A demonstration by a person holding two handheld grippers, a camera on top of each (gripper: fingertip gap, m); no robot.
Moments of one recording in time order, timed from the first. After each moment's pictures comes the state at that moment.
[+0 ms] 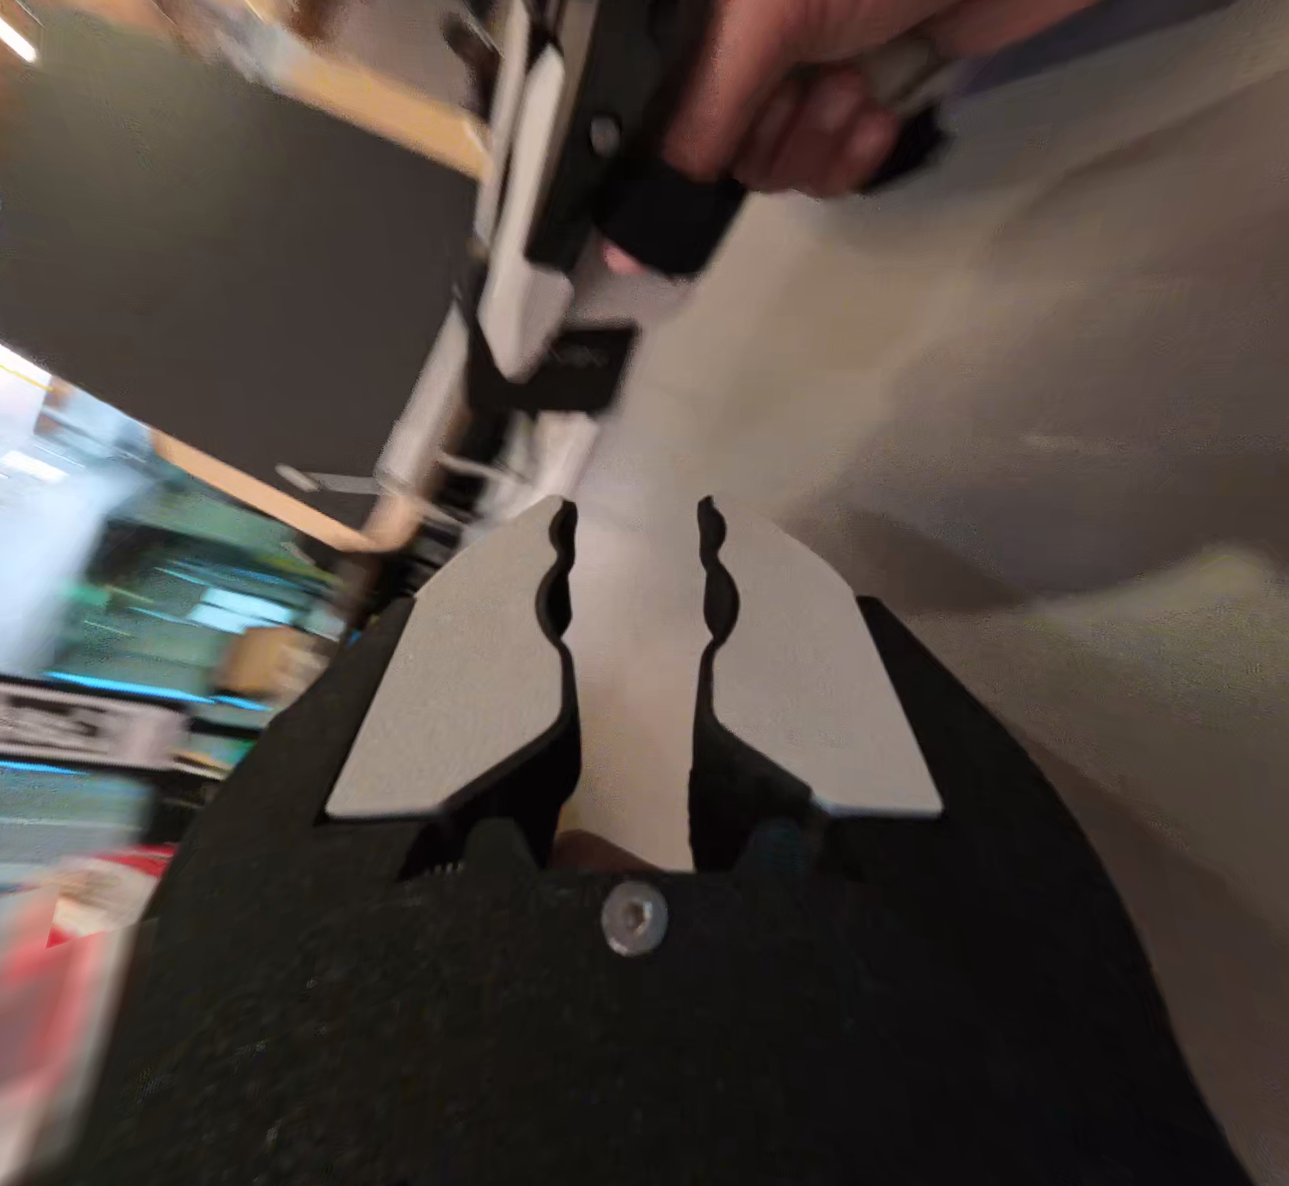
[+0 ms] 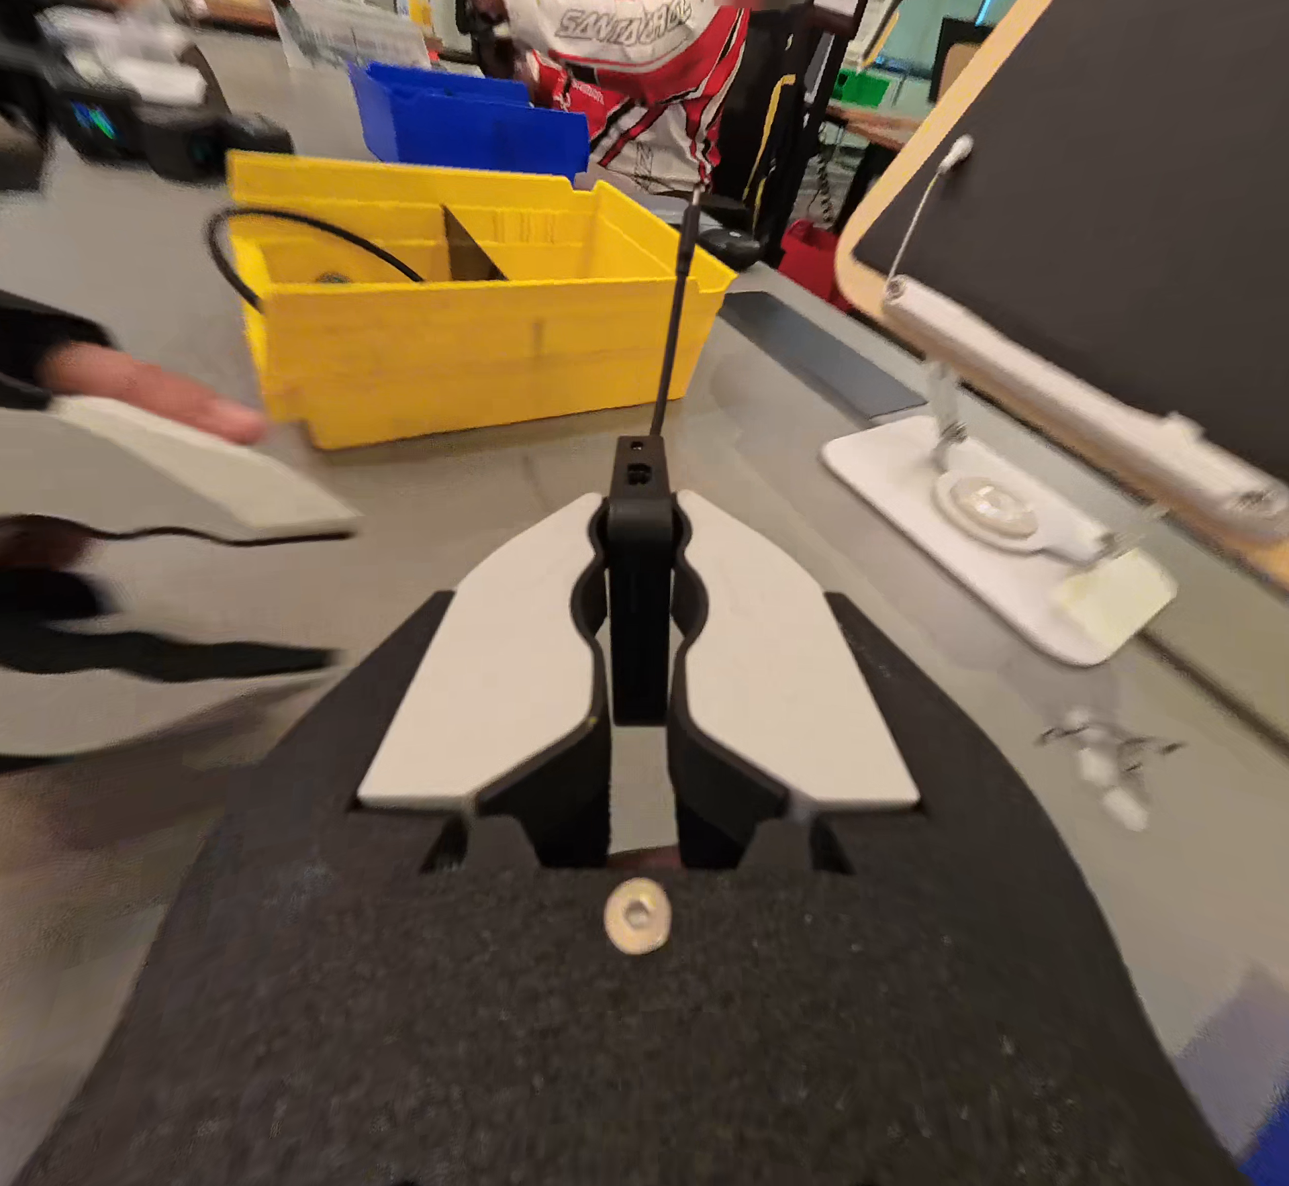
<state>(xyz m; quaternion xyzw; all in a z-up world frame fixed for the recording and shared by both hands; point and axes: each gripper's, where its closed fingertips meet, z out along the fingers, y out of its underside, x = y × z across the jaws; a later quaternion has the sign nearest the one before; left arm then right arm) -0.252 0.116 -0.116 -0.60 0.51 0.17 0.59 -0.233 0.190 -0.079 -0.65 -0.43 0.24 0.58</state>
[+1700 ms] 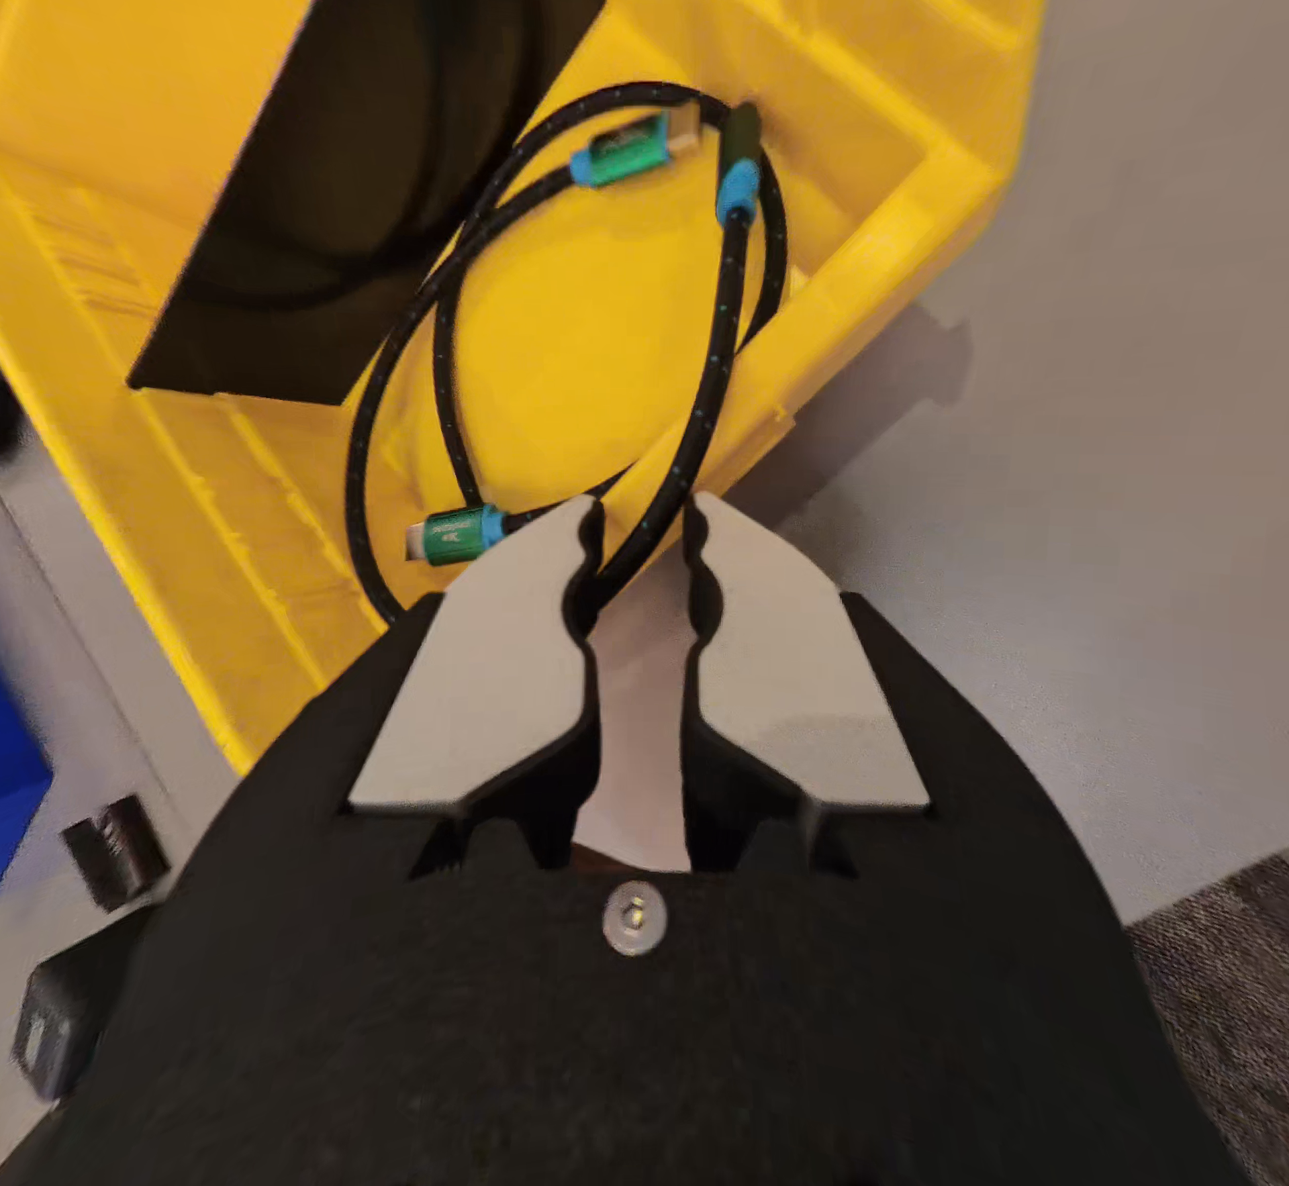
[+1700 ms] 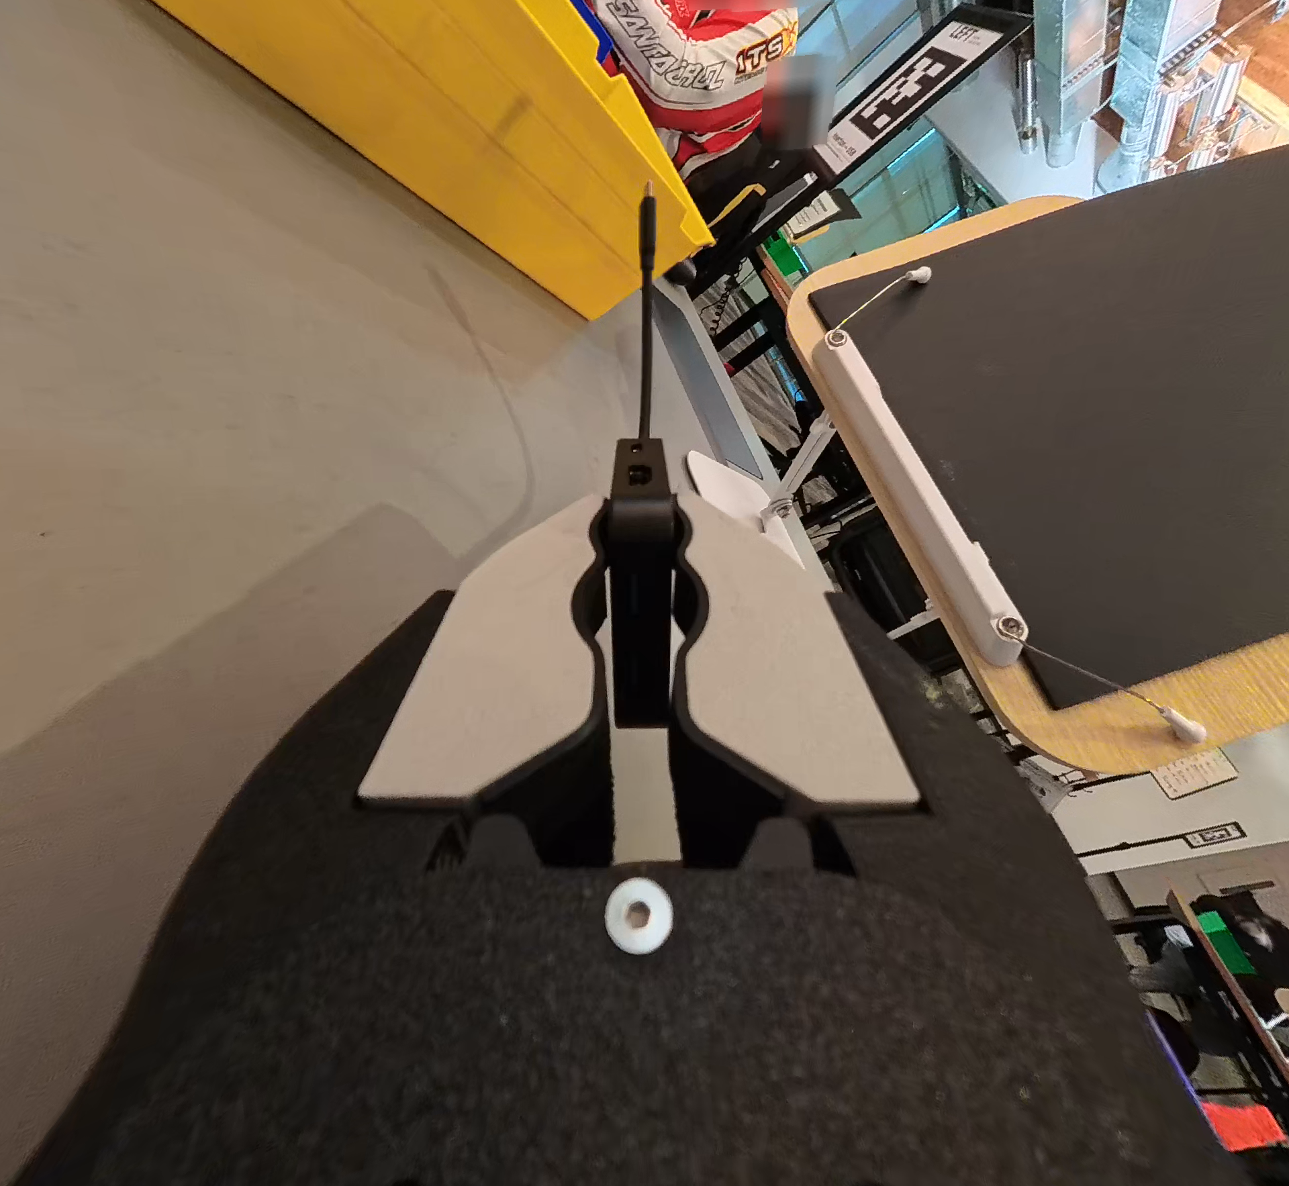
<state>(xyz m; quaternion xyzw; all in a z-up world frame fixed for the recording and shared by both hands) -0.547 0.122 -0.165 -0.86 0.41 0.08 0.30 -0.206 0.225 -0.133 -0.47 -0.58 0.02 0.66</state>
